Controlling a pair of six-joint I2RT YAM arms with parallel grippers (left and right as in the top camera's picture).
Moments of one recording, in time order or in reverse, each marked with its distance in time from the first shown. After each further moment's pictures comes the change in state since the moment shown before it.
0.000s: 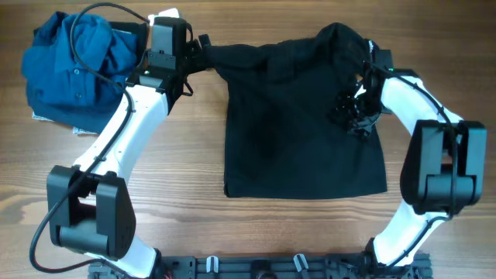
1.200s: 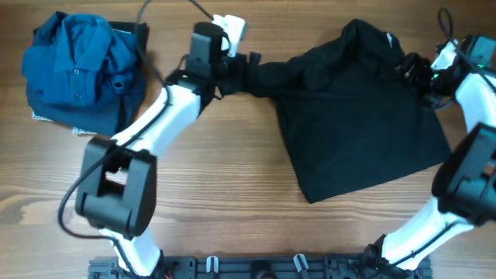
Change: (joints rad) left arm -0.146 0.158 0.000 0.280 0.285 0.373; right arm -0.382 -0.032 0.206 0.143 -0.202 -0.329
